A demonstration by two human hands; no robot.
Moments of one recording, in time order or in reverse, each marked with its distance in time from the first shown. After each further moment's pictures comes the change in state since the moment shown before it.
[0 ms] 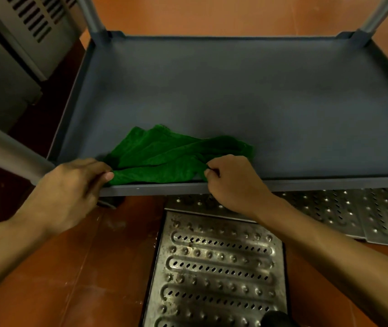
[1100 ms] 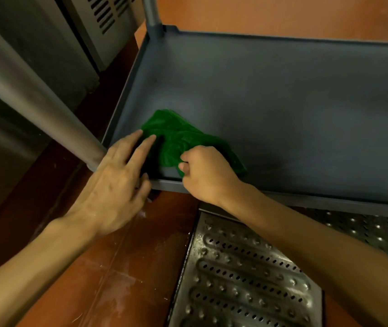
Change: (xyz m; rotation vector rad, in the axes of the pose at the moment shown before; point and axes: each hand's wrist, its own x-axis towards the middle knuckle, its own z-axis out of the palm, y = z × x) left_hand -0.017 0.003 -0.001 0.008 0.042 -0.145; right_hand 0.059 -0.091 0.058 -0.017 -0.220 -0.151
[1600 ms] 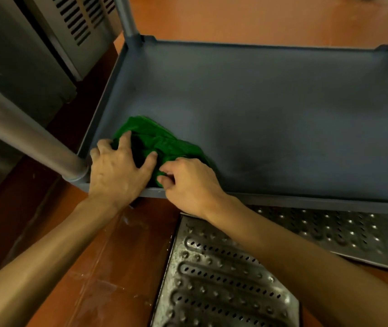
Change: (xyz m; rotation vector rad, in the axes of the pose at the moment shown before) left_hand 0.054 0.051 0.015 -0.006 0.022 -0.521; right_hand -0.020 0.016 0.000 -0.012 0.134 -0.030
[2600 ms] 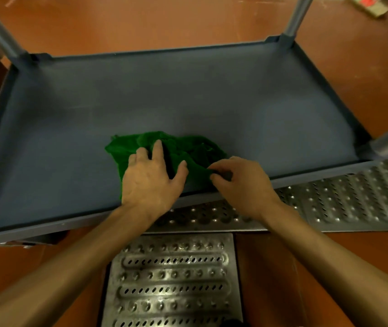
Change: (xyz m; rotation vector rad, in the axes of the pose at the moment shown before) left_hand -0.044 0.187 0.060 -0.036 -0.084 0.383; right_hand -0.126 0.160 -0.125 0.023 0.225 0.426
